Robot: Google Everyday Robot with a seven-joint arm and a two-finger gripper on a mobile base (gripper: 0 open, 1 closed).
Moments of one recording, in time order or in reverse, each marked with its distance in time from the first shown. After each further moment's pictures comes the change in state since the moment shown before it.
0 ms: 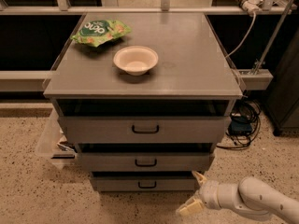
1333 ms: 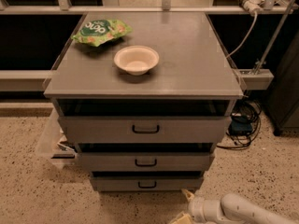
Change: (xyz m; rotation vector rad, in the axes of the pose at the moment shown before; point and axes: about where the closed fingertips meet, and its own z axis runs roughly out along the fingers) arm 0.112 0.000 0.093 -0.067 0.002 0.086
